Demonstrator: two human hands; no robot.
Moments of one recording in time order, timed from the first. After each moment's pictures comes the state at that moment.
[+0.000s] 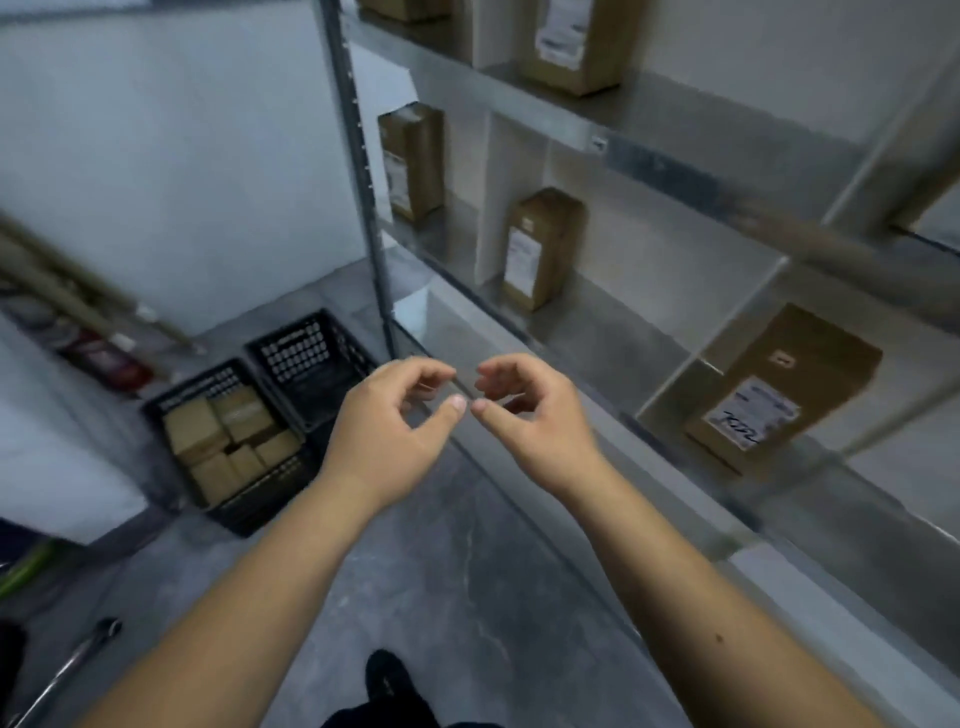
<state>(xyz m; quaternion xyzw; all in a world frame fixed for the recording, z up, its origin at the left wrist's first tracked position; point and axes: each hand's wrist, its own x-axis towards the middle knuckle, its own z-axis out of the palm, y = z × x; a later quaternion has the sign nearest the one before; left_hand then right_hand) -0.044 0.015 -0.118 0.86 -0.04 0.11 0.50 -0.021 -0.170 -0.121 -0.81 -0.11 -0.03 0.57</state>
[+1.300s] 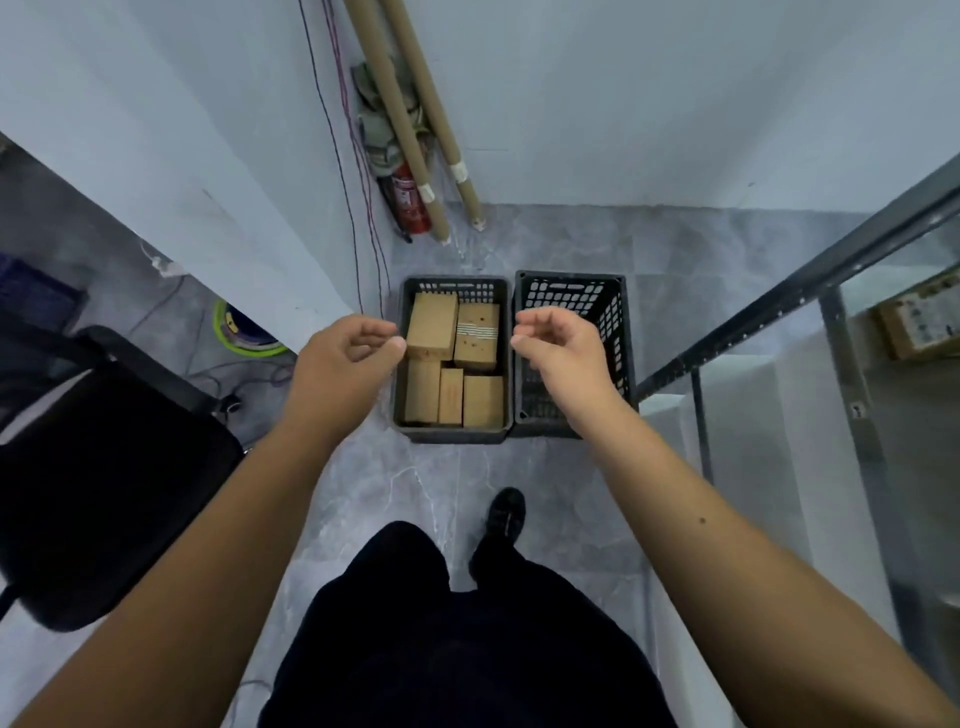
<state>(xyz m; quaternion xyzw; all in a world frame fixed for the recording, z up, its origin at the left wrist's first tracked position) 0.152 0.490 -0.229 0.72 0.48 0.17 0.48 0.354 0.339 -0.259 -0.72 -0.19 0.36 0.56</state>
